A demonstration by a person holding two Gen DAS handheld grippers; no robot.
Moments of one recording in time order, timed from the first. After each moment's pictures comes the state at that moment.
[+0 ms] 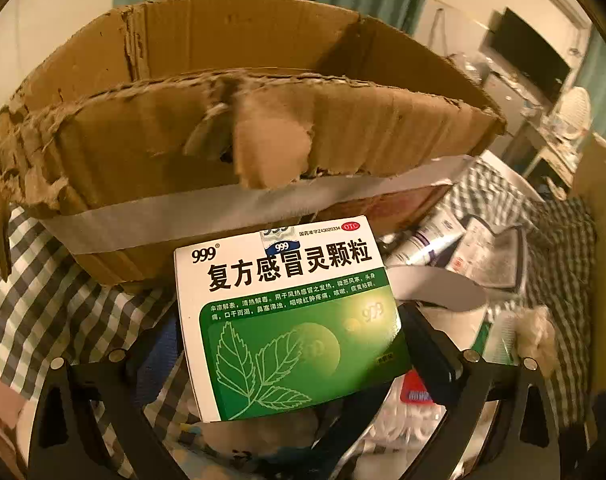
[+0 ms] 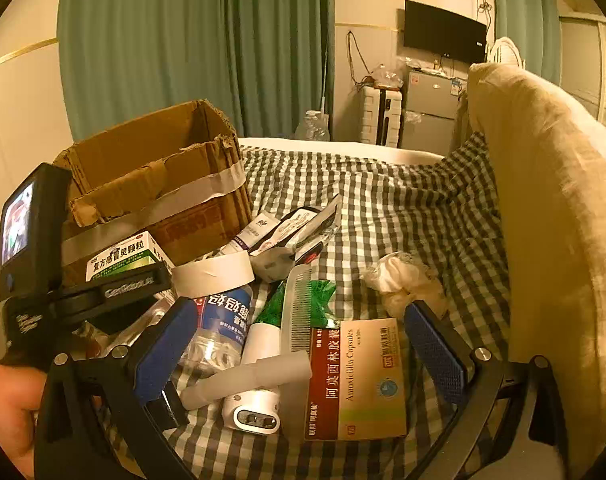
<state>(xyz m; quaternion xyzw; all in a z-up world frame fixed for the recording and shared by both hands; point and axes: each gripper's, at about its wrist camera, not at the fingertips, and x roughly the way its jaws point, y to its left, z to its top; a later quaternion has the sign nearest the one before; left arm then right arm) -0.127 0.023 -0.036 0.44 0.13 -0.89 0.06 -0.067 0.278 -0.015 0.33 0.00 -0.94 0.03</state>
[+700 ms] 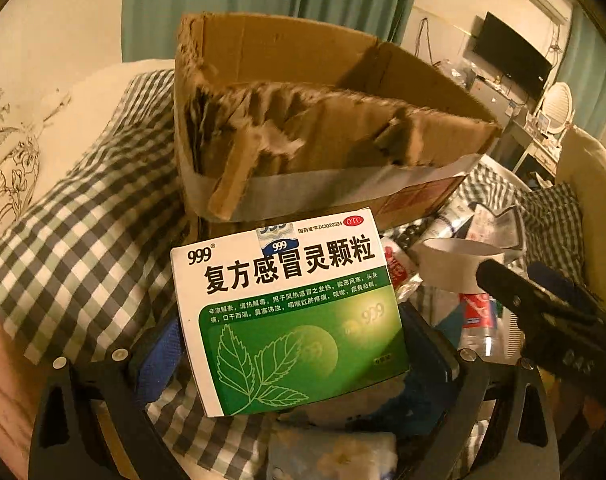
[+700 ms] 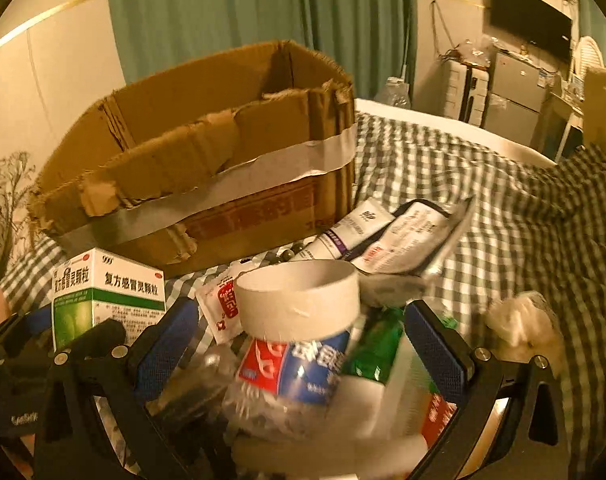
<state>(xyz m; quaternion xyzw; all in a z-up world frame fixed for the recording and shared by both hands) -0.069 -0.034 -0.030 0.42 0.11 -0.90 0.04 -0.151 0.221 -0.051 0.40 0.03 -0.90 0.15</state>
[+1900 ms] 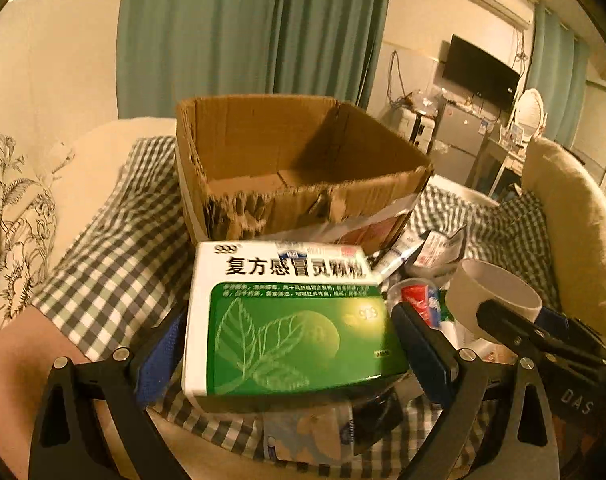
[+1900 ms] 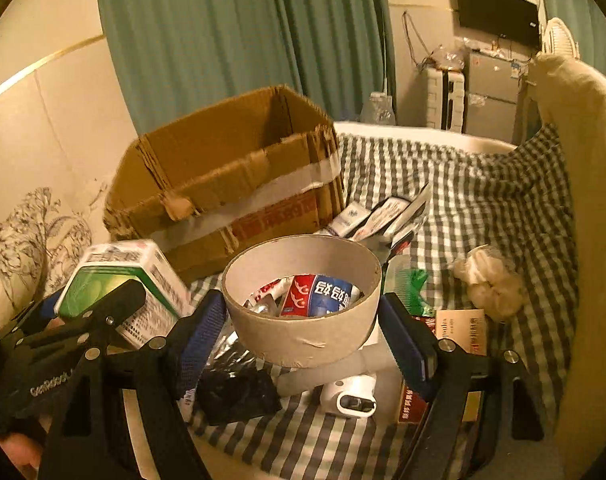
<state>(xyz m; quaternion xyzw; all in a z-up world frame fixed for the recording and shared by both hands) -0.019 -0.022 0.029 0.33 0.08 -0.94 0.02 -0.061 0.243 0.003 0.36 -0.03 -0.92 0.14</state>
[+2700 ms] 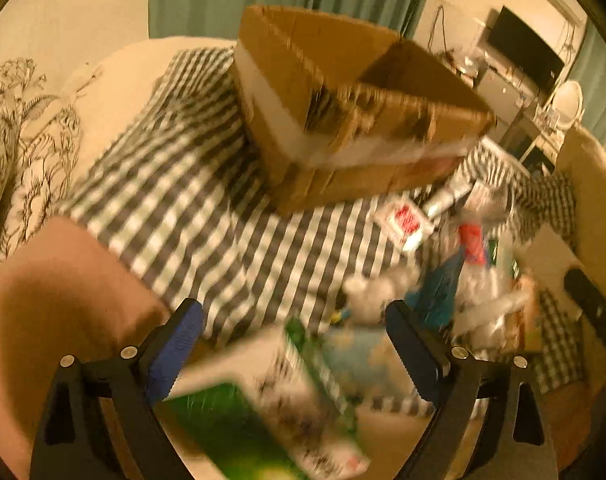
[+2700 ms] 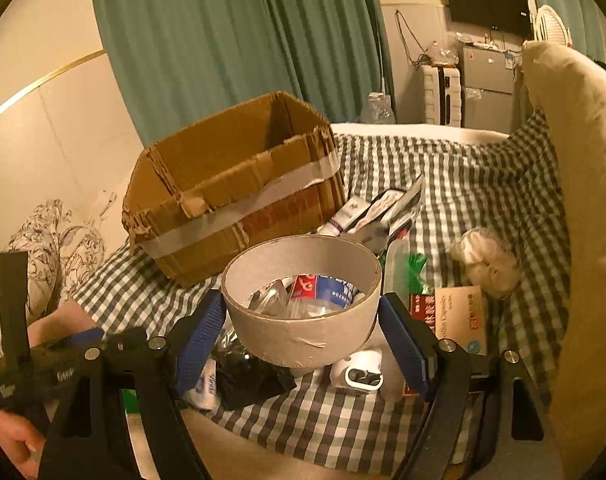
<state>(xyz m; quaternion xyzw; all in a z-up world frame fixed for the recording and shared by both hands) -0.009 -0.067 -0.020 0.47 0.12 -0.87 0.05 -0.042 0.249 -0.003 0.36 -0.06 -0.92 0.15</state>
